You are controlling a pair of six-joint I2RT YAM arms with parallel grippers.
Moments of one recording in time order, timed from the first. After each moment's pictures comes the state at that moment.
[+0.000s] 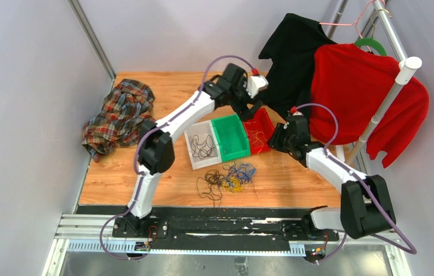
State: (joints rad) left arm -0.70 2.22 2.09 -0.61 0.27 0.34; right arm 0.27 1.28 0.66 -0.10 -0.04 0.49
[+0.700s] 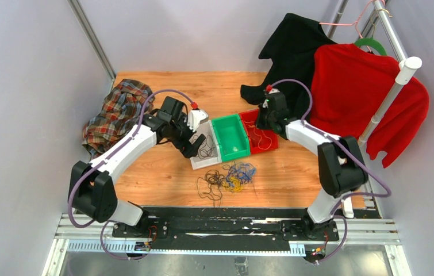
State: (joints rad) left arm -0.43 1.42 1.13 -0.70 0.29 0.38; right arm 0.34 1.67 1.05 -0.07 -0.07 0.37
